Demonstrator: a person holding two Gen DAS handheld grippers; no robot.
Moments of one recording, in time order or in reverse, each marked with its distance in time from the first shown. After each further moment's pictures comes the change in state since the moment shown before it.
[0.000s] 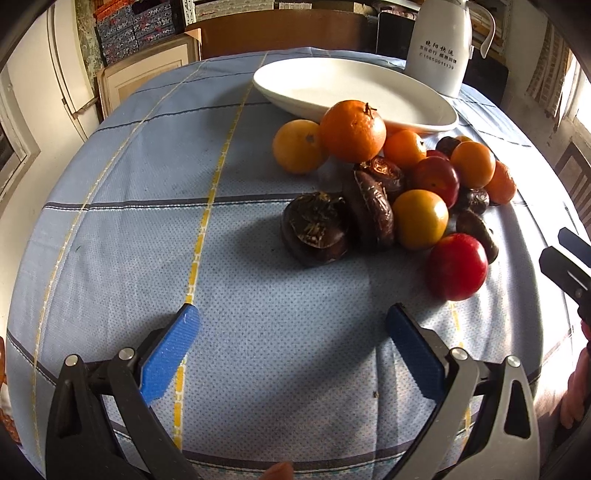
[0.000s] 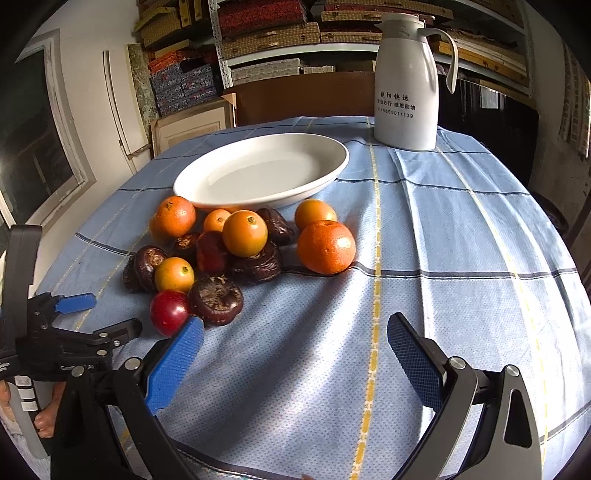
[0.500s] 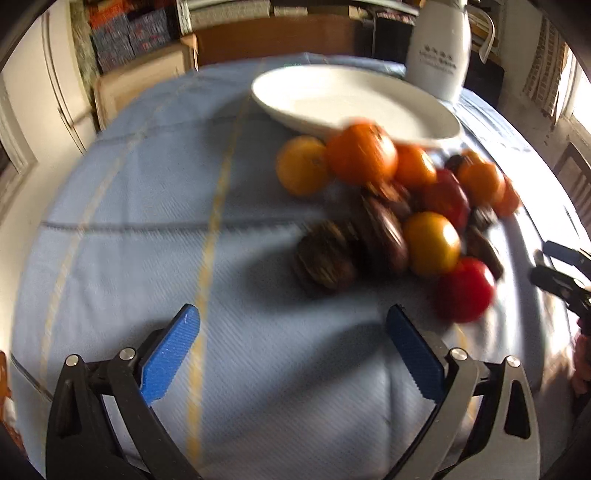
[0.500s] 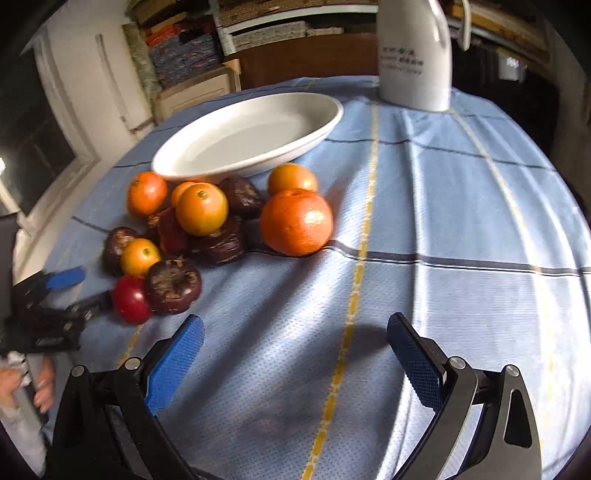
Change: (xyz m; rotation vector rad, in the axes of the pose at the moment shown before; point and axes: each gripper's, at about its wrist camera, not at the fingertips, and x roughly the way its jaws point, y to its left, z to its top) left arm 0.004 0.009 0.022 0.025 -0.042 0.022; right arm 0.037 -0.042 0.009 0.022 0.142 0.127
